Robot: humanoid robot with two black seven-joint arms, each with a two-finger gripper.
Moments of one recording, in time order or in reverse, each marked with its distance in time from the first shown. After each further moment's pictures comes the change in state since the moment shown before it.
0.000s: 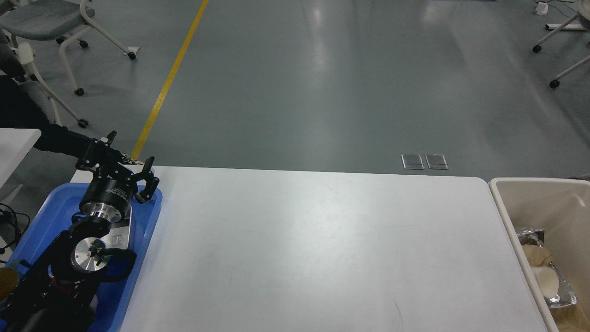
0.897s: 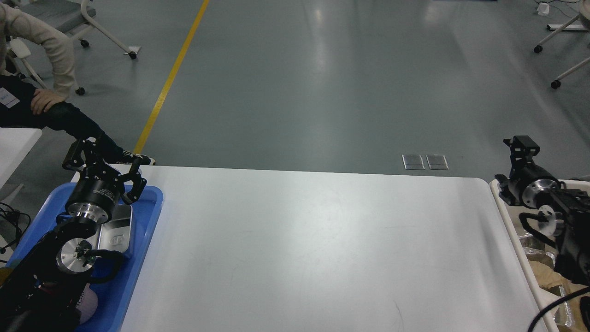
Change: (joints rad) left arm 0.013 0.054 0.002 0.000 0.003 0.002 0.003; right arm 0.264 0.364 0.289 0.028 0.251 -0.143 0.048
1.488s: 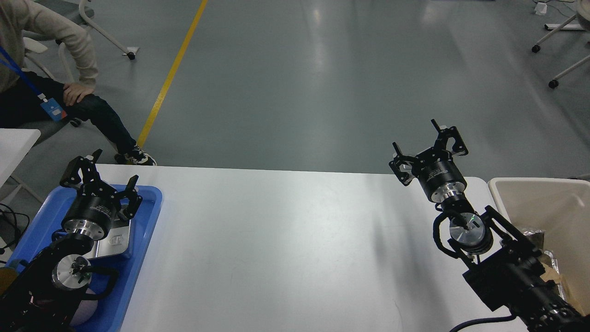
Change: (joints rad) left arm 0.068 0.009 -0.002 -0.006 0.000 0.000 0.000; right arm -0.344 0.162 0.760 0.749 0.053 0.063 0.006
